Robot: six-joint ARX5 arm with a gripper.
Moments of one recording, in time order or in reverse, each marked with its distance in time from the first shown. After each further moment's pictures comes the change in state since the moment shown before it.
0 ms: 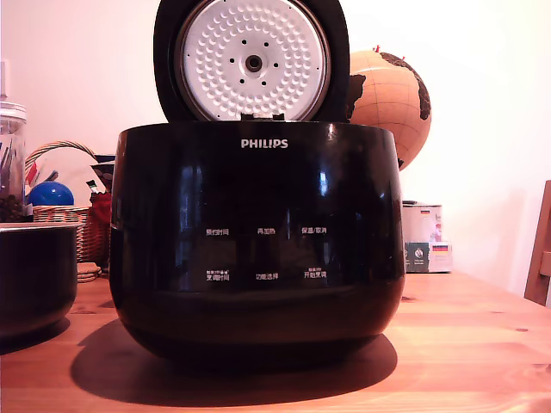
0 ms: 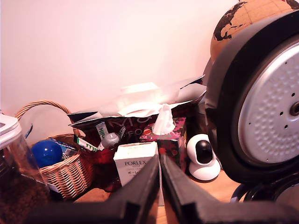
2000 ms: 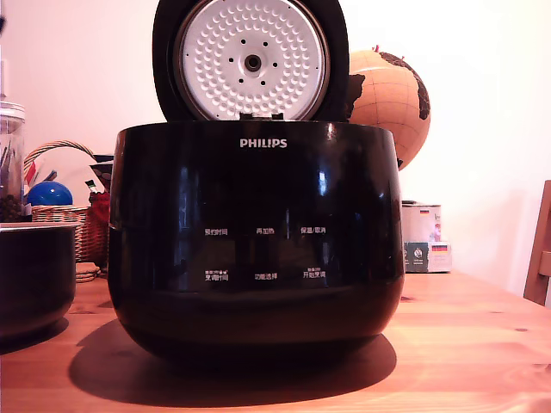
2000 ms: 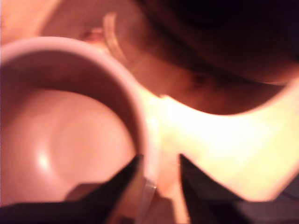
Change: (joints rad) arm 0.219 0.389 0.124 -0.798 0.356 0.540
